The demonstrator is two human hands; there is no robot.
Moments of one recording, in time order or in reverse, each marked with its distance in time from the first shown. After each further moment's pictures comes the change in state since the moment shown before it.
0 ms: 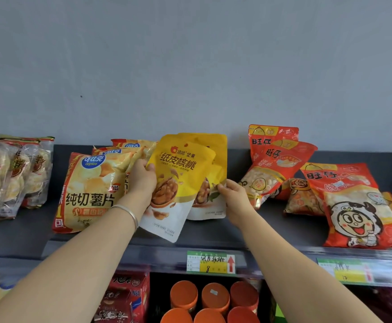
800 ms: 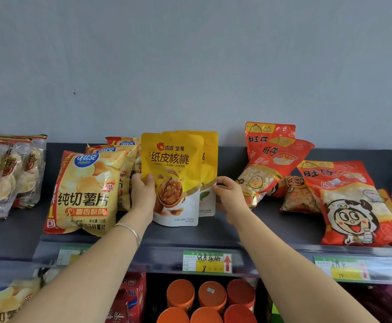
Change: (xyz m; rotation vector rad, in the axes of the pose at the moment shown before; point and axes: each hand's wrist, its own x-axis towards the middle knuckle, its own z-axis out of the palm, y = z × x) left_hand -0.028 -0.025 0.016 -0.195 0.014 -0.064; right_hand -0.002 -0.001 0.001 -0.066 -0.004 0.003
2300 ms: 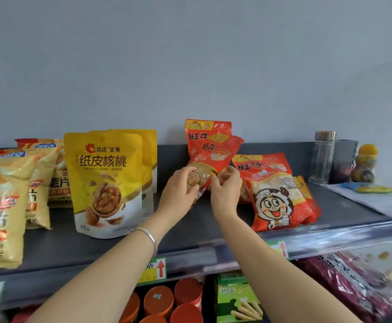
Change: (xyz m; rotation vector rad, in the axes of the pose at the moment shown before) left_hand -0.091 0.026 0.149 0.262 -0.579 0.628; right_hand -0.021 -0.021 -0.100 -0.303 0.652 -0.203
